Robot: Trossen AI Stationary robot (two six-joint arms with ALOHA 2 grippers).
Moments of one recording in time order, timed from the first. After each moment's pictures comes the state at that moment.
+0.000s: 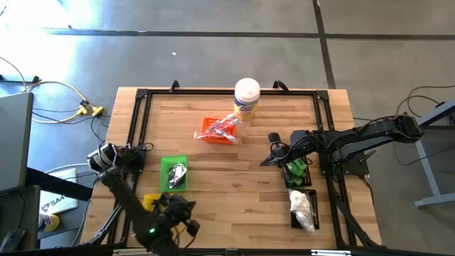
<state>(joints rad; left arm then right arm) -0.91 1.90 1.56 -1.22 -0.88 -1.89 0.08 1.05 0.54 0.11 -0.21 -0.19</state>
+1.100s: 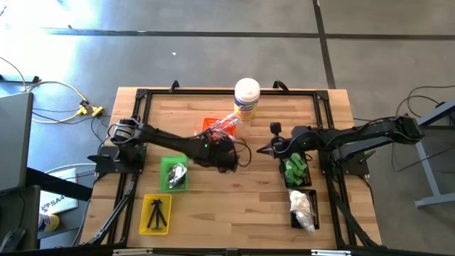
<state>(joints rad) -0.16 1.89 1.54 -0.97 -0.64 -0.60 0.03 1.05 0.54 0.17 -0.02 -0.39</state>
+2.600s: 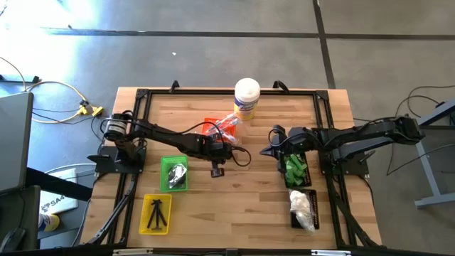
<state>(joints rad) -0.06 1.79 1.19 -0.45 -0.22 -0.14 0.02 1.05 0.54 0.02 -0.03 0.11</state>
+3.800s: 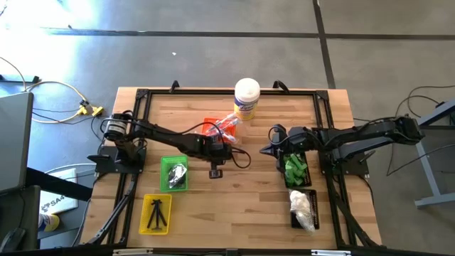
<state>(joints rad) -0.06 1.80 1.19 -0.47 -0.17 -0.09 0.01 1.05 0.54 0.03 0.00 0.15</state>
